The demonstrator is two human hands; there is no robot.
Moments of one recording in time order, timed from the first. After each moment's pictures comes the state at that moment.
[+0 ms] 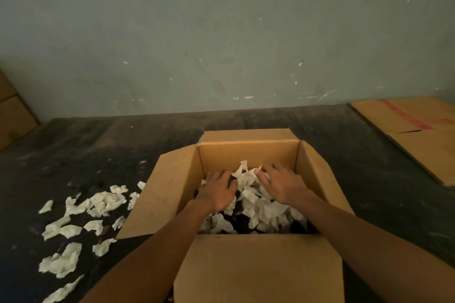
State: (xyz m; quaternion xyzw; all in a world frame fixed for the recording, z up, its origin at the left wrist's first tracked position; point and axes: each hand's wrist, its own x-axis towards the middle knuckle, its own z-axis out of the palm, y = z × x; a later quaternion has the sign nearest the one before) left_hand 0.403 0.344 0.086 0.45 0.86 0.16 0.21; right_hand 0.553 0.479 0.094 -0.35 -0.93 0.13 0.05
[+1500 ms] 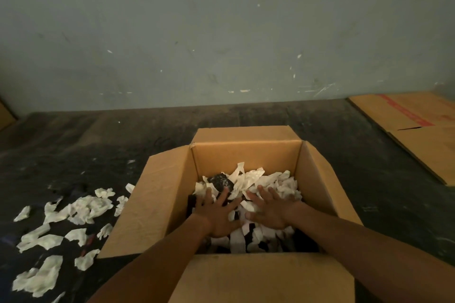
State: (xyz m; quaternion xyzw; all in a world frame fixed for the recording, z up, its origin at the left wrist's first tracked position) left_hand 0.392 0.350 0.039 0.54 0.80 -0.15 0.21; right_hand 0.536 0.488 0.035 -0.28 -0.91 0.15 -0.27
